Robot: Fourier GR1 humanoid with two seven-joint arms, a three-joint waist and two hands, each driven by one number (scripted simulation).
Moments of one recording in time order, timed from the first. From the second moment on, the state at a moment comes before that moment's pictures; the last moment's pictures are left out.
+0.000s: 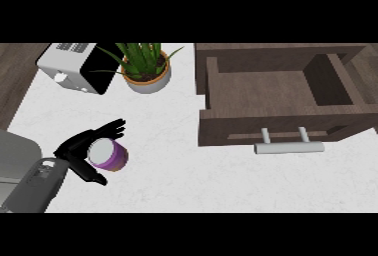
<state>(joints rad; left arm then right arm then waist) -0.50 0.37 -0.05 -0.43 -0.11 -0.78 -0.53 0.44 -0.10 -0.66 -2.19 -0.51 0.47 0.15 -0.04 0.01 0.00</state>
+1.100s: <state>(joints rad) -0.53 0.24 0.07 -0.40 0.10 -0.69 -0.43 0.48 -0.06 -0.69 -2.22 -0.55 0.49 0.17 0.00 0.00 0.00</state>
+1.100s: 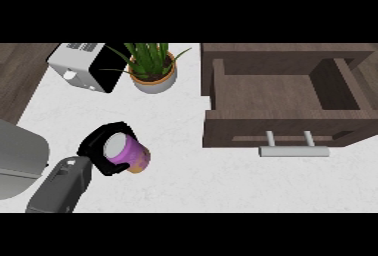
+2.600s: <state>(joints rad) -0.56 0.00 -0.01 -1.35 0.25 0.25 0.07 0.49 -0.01 -0.67 -2.31 -0.53 0.45 0.22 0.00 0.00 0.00</state>
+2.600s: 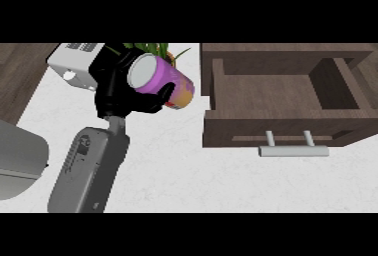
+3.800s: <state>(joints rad) -1.11 0.00 -0.15 -0.99 0.34 0.57 0.14 0.42 -0.01 -0.68 -2.30 -0.55 0.46 0.27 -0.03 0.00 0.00</state>
